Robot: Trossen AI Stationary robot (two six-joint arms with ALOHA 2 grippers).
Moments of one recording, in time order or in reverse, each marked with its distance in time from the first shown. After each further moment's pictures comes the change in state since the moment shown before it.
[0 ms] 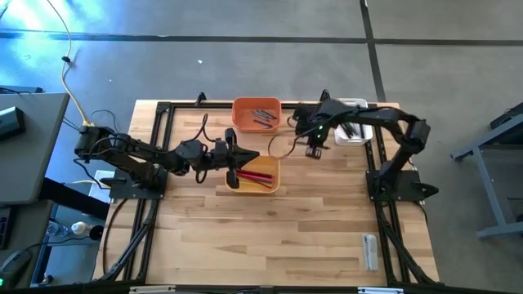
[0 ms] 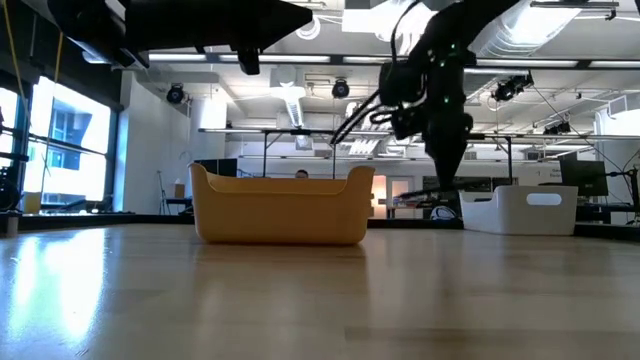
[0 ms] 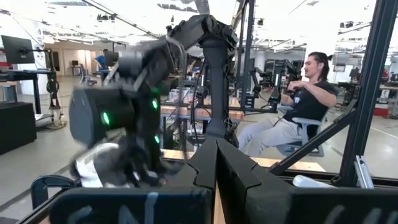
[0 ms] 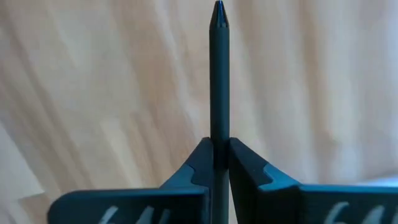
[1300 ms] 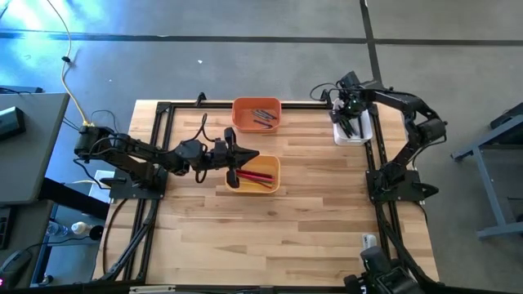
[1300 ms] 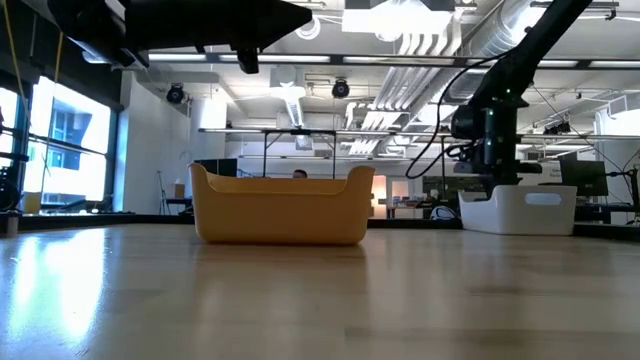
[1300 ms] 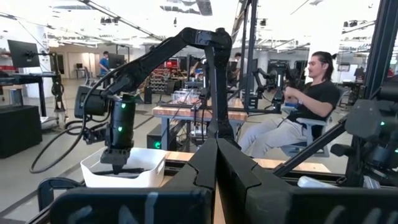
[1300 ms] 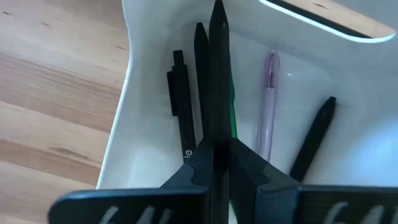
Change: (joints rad) left arm 0.001 -0.003 0.000 0.003 -0.013 0.015; right arm -0.670 -0.069 -0.195 0.256 0.102 0.293
